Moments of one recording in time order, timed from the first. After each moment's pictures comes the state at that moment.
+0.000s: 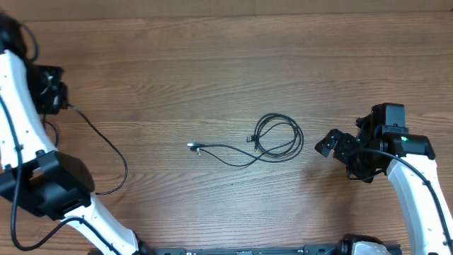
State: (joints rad) left arm 0.45 2.05 2.23 -1.69 0.04 -1.04; right arm -0.13 1.27 0.87 -0.98 -0.30 0.38
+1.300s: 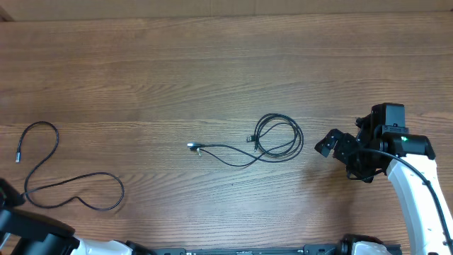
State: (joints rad) left arm 1.12 1.76 1.67 -1.62 0.12 -1.21; right arm -0.13 1.27 0.87 -0.98 -0.30 0.38
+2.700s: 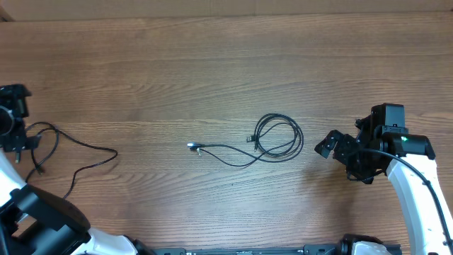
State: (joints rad) left arm 0.75 1.76 1.66 -1.08 0.33 -0.99; right arm -0.13 1.27 0.87 -0.99 -0.30 0.38
